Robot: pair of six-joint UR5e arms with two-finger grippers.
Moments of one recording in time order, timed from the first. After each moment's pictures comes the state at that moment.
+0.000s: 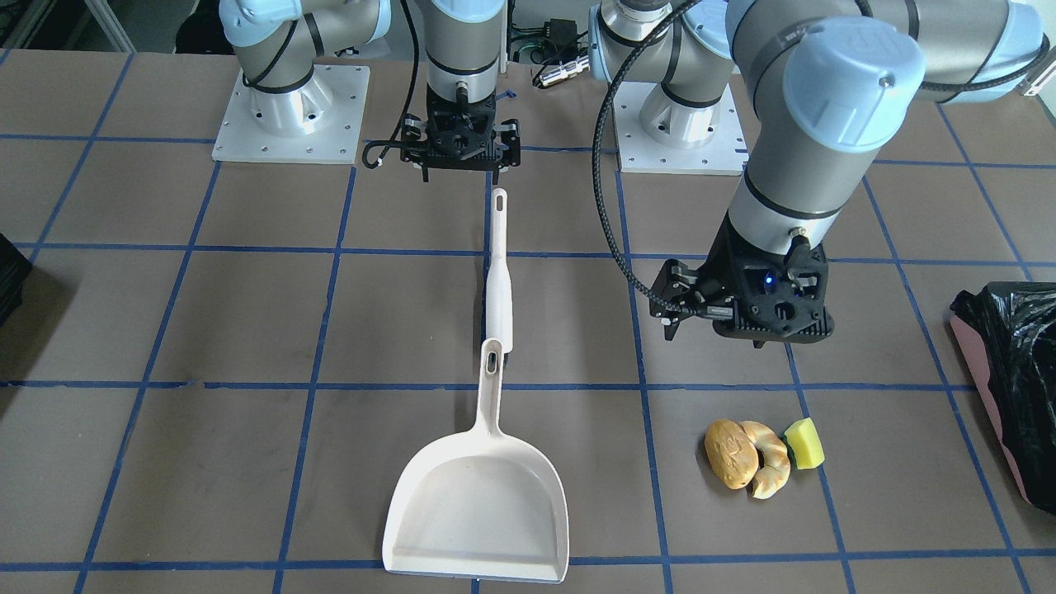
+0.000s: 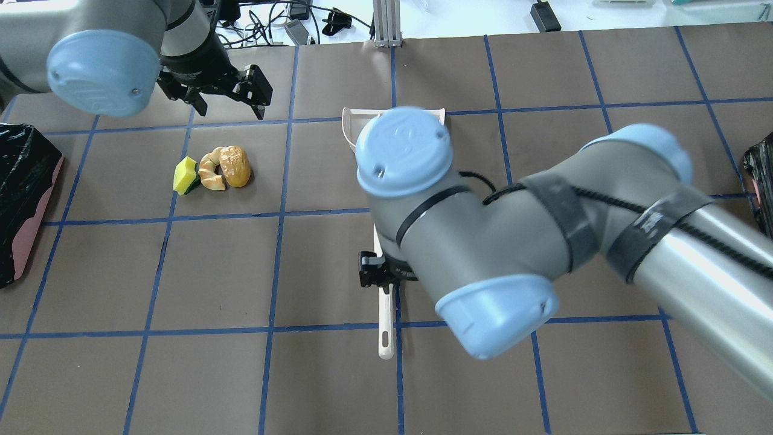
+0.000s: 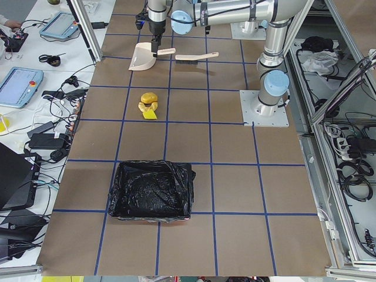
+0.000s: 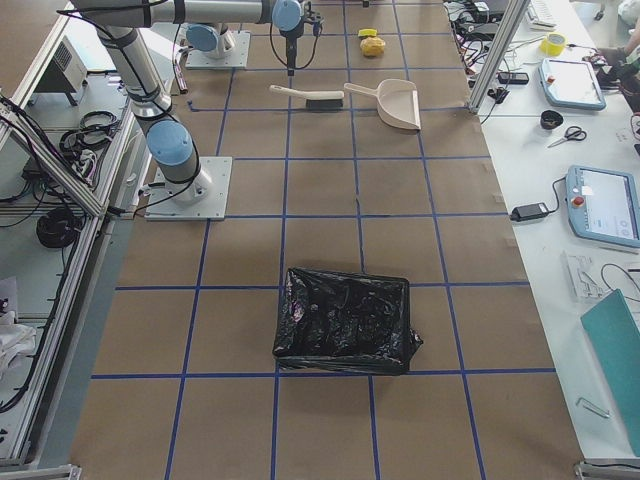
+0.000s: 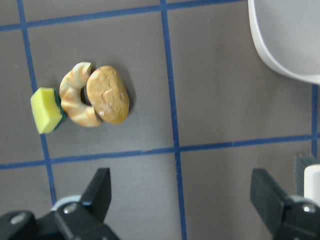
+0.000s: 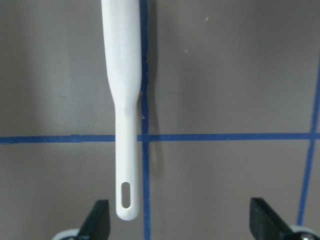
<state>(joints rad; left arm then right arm) -1.60 -1.82 -1.49 -1.29 1.59 0.07 2.13 -1.53 1.90 -1.86 -1.57 0.57</state>
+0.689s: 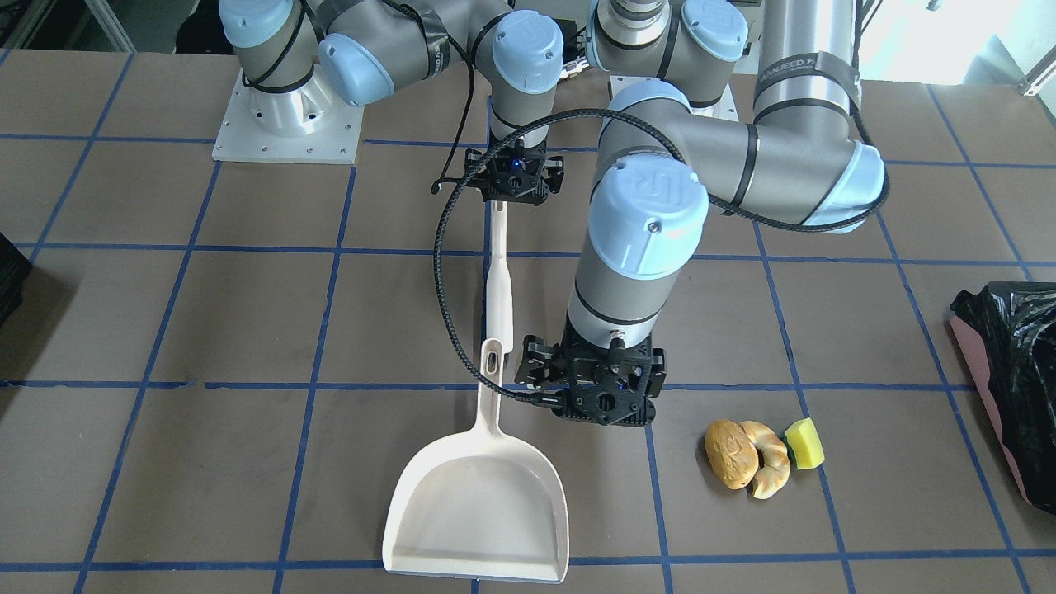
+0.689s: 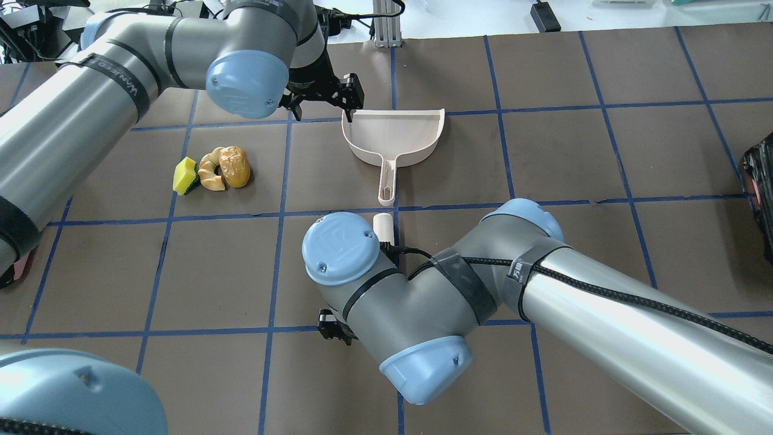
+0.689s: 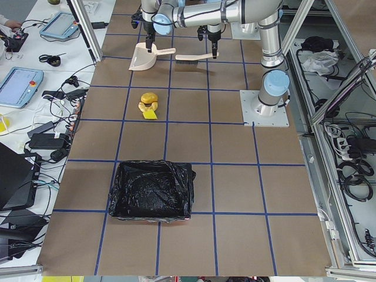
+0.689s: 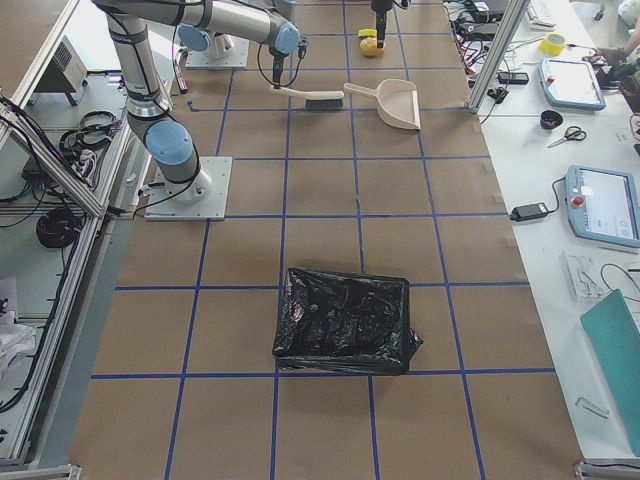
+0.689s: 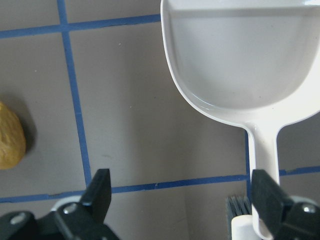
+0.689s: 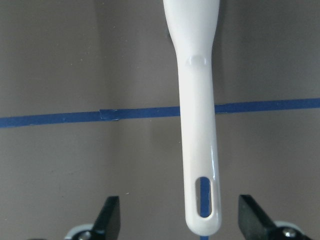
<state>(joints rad) -1.78 -2.01 -1.41 -1.21 1.57 -0.12 2.24 -1.39 1.97 -2.02 -1.51 0.70</state>
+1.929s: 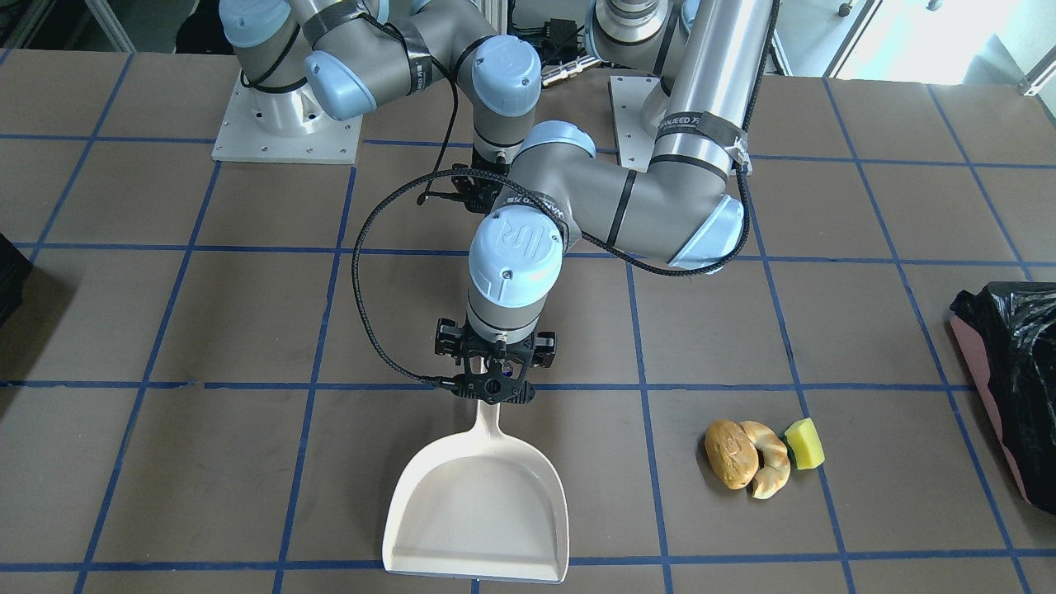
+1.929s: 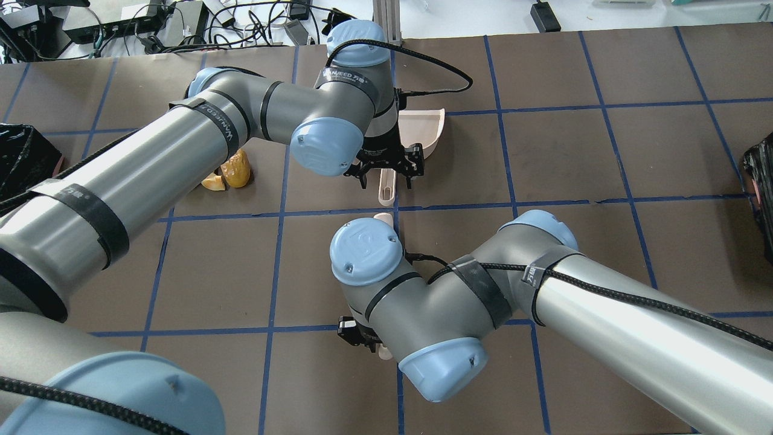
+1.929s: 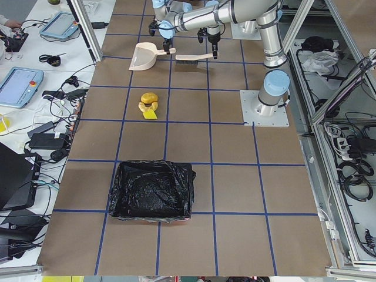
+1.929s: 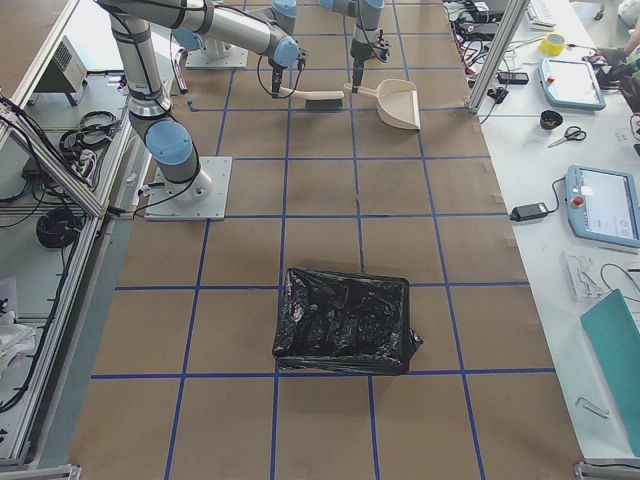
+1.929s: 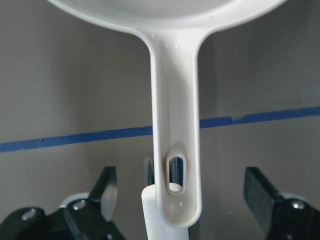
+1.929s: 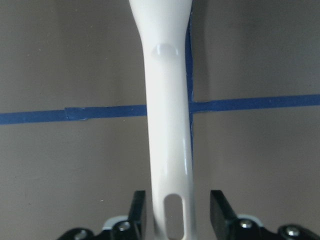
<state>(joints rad) -1.91 -2.09 -1.50 -1.19 1.48 -0.24 2.20 -1.39 2.04 -2.06 -1.49 0.67</state>
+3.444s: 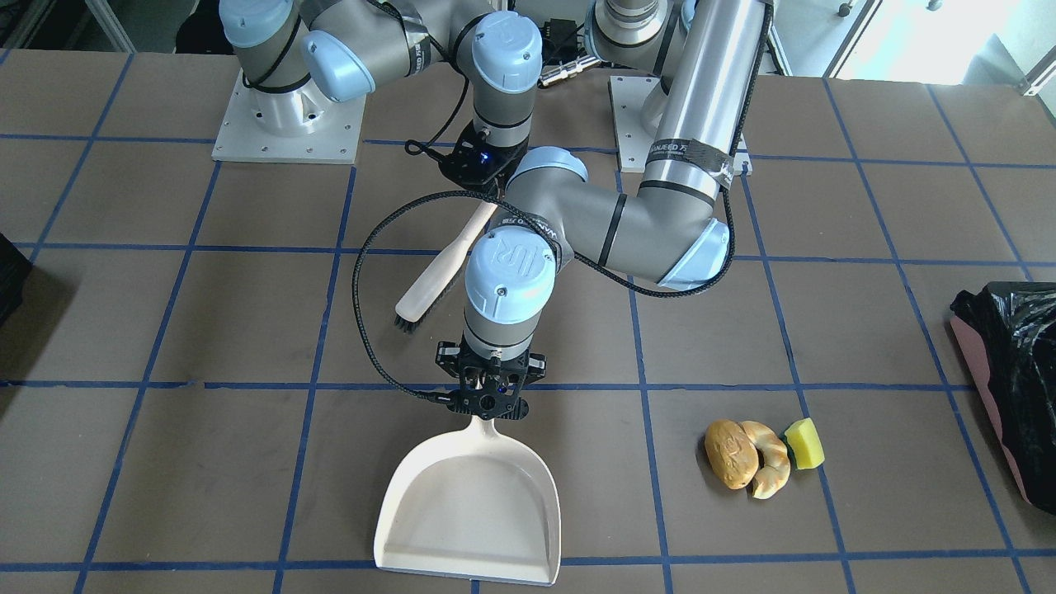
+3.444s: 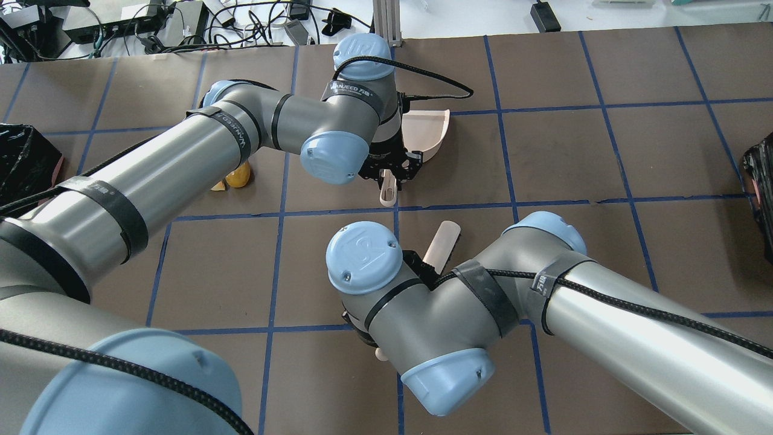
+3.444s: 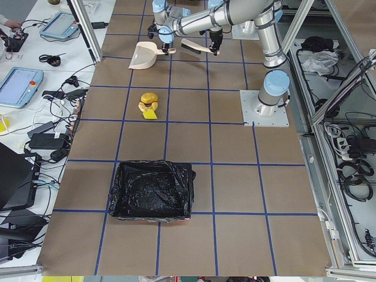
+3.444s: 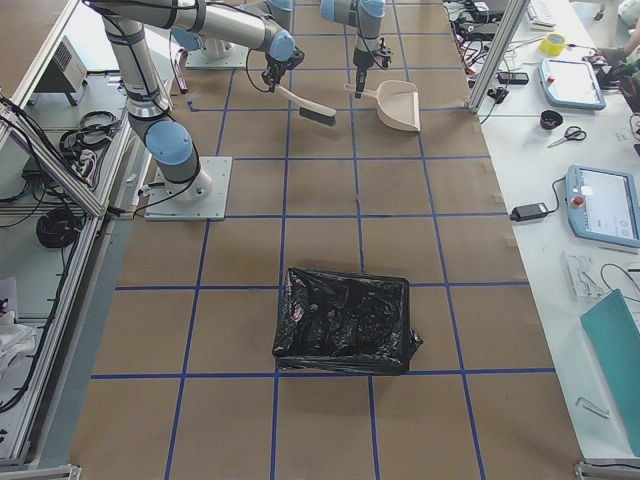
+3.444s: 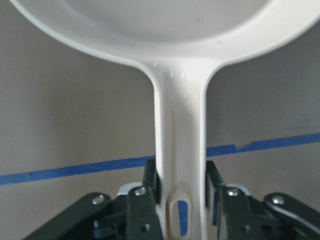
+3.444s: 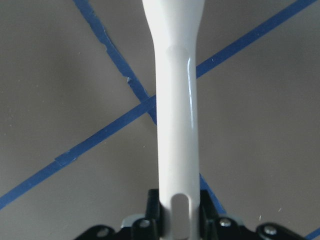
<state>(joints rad) -1.91 -2.13 -1.51 -1.10 1.49 -0.23 2.22 -1.43 2.04 -2.04 -1.51 1.24</state>
